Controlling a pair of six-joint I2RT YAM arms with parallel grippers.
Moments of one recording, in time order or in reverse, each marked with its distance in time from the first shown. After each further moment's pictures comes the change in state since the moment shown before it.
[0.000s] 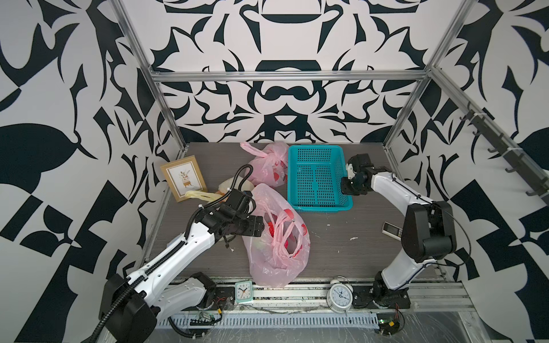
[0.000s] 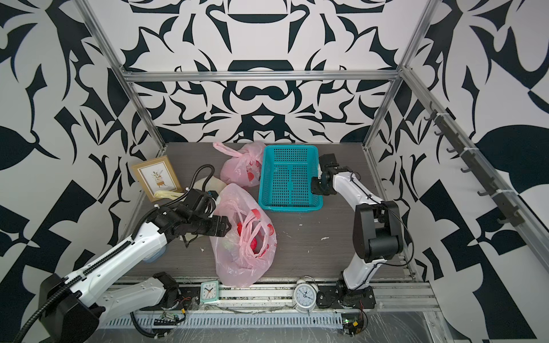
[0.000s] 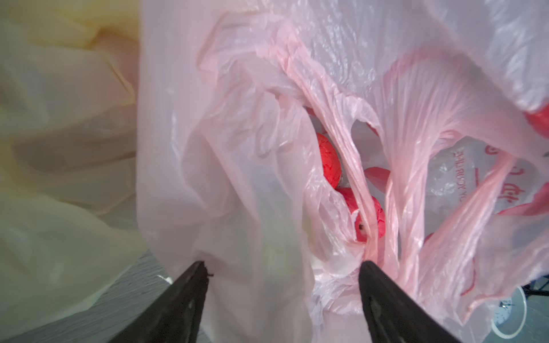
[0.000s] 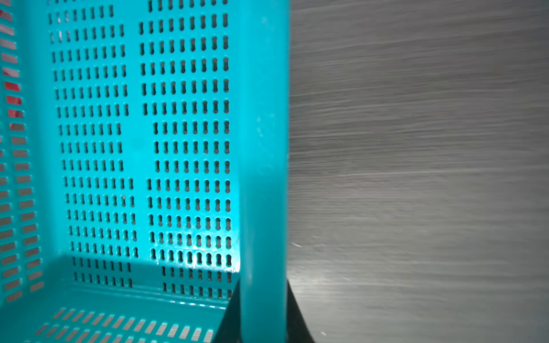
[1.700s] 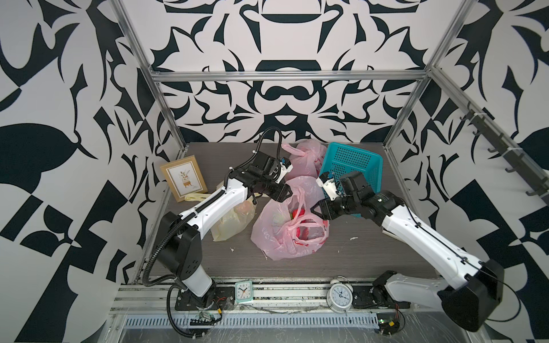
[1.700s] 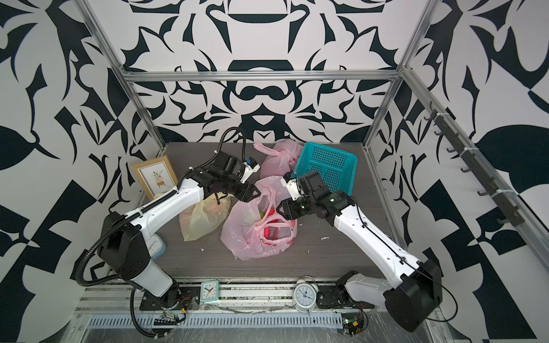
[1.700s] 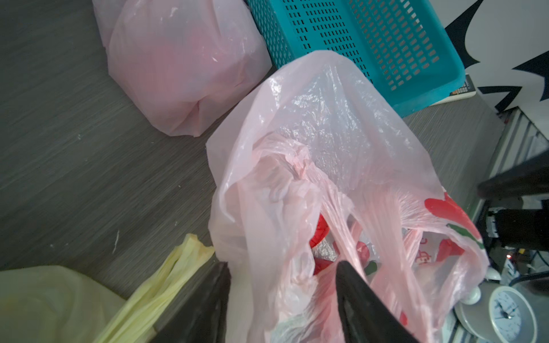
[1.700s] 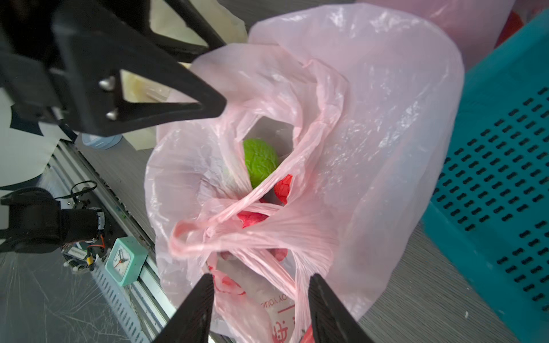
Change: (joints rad) left arm 0.024 0.518 0.513 0.189 0.236 0.481; right arm 0.455 -0.509 -0.180 -0.047 -0.312 -0.022
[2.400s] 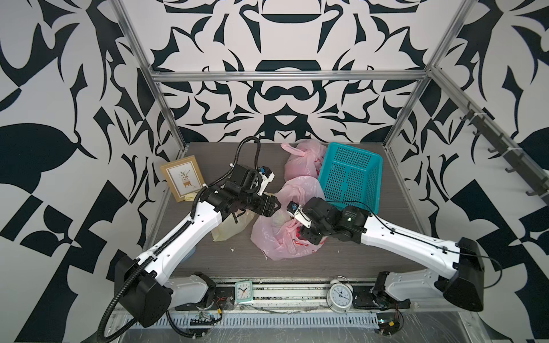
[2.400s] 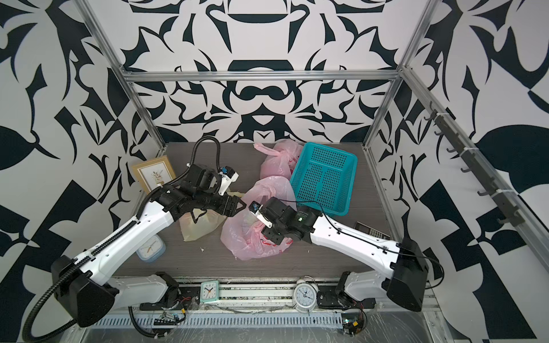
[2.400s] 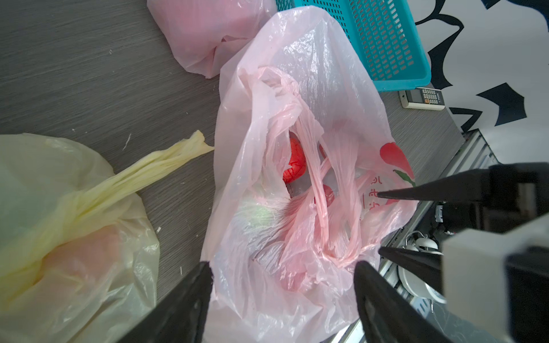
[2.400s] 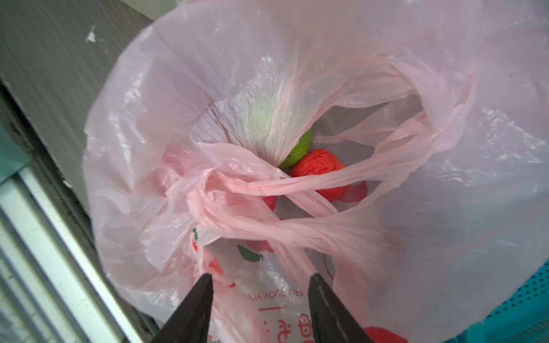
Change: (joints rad) left arm 0.014 -0.352 -0.208 -0.106 -0.015 -0.197; right arm 0.425 0.165 0.005 -0.026 0.480 -0.256
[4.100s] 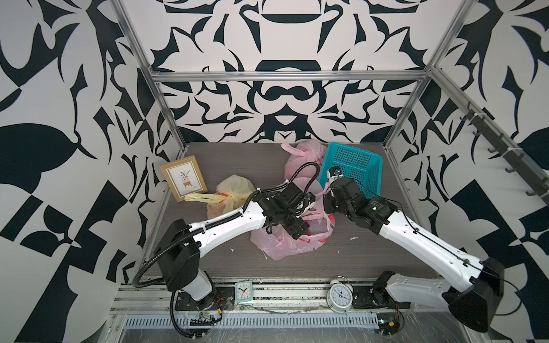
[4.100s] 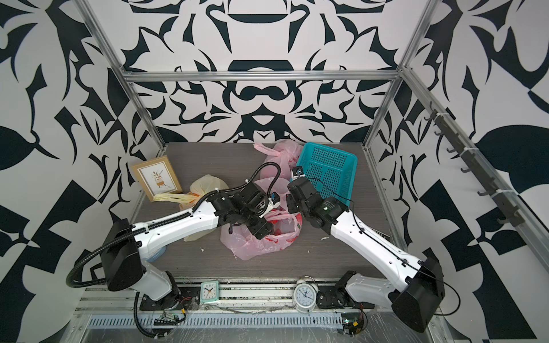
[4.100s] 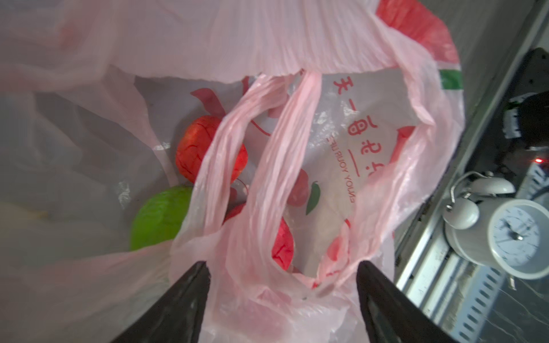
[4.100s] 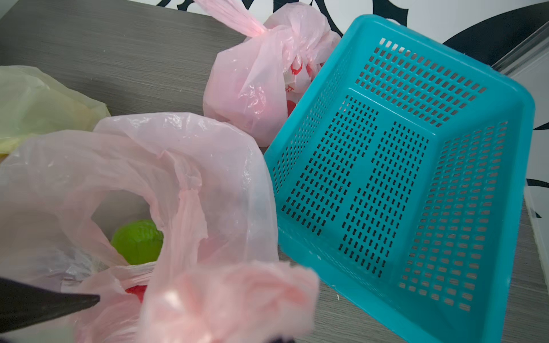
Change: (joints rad) left arm -0.380 0.329 0.105 0.039 -0.239 0.151; right arm -0.284 -0.155 -0.034 0.136 0.183 0.428
